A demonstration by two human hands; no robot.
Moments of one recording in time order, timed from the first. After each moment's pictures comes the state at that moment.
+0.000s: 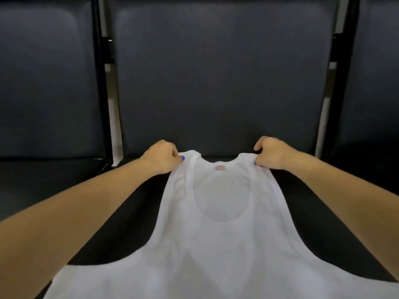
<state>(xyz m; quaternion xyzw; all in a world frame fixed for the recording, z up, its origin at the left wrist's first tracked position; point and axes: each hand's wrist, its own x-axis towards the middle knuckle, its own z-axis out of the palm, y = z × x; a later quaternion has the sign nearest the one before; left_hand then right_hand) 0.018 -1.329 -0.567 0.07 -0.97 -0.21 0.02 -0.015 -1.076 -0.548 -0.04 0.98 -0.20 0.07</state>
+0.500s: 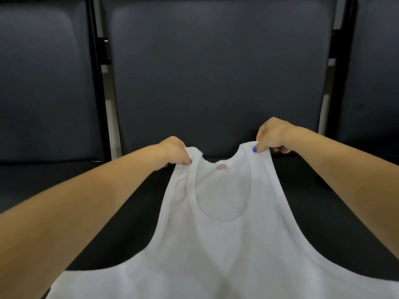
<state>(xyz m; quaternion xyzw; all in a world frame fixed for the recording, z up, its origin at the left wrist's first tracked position) 0.005 -1.309 -0.549 0.09 -0.94 -0.32 -0.07 -0.031 -1.080 -0.514 0.01 0.97 -0.21 0.09</state>
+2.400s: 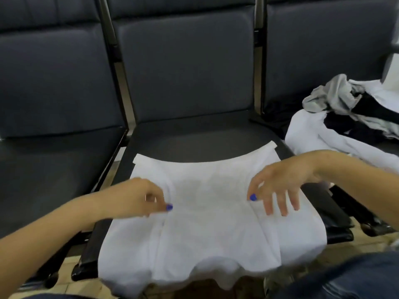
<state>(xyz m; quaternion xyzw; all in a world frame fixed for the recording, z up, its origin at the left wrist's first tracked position) 0.368 -1.311 -0.511 -0.13 -0.97 -0.12 -0.19 0.323 -1.004 -0.487 -0.13 0.85 -0.15 0.49</state>
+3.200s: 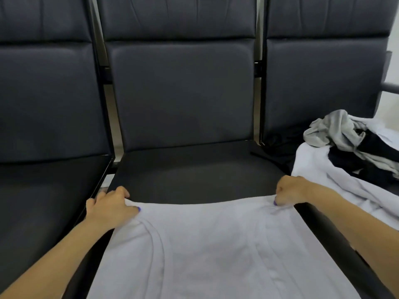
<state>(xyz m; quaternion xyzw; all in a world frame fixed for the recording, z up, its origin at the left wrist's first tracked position) 0.241 -1.362 -0.567 0.15 -0.99 -0.06 -0.04 0.210 -0.976 -0.533 0.04 0.98 0.01 0.19</state>
